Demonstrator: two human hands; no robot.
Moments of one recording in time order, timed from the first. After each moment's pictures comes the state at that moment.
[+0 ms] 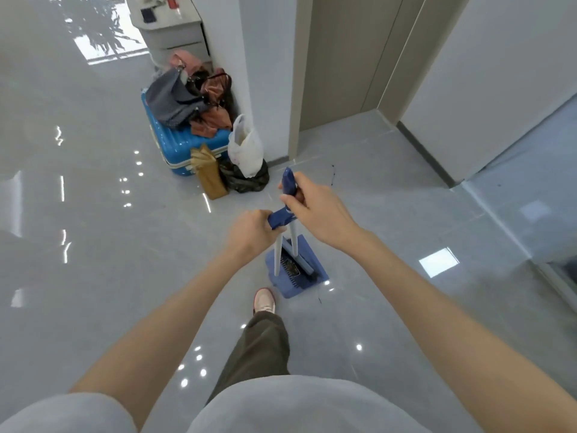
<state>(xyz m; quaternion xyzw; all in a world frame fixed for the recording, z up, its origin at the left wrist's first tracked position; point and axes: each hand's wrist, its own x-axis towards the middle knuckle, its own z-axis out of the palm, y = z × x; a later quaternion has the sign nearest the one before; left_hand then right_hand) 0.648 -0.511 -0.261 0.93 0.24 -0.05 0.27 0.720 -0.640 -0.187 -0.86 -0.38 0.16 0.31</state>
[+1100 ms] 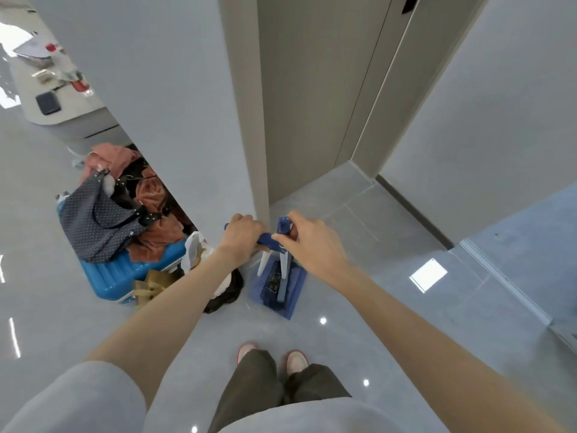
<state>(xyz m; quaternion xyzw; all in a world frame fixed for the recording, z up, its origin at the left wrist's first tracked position) 1.241 -0.258 -0.306 0.99 -0.02 -0.15 -0.03 1.241 -0.432 -0.218 -0.93 -0.25 0.13 0.24</state>
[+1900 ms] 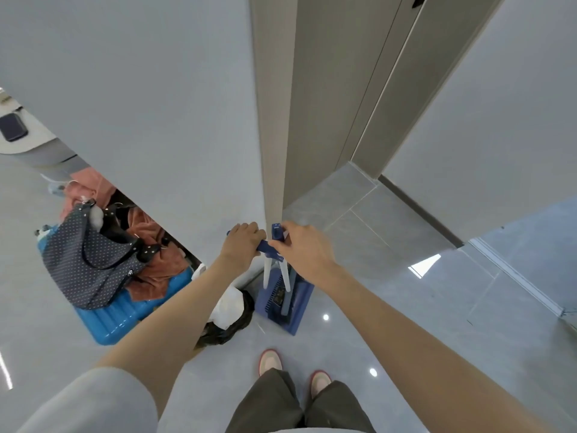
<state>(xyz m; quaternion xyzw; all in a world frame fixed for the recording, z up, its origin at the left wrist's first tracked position) 1.348 -0.143 -0.355 0.98 -0.08 -0.18 0.03 1.350 -0.304 -0.267 -0.95 -0.17 0.17 0.21</state>
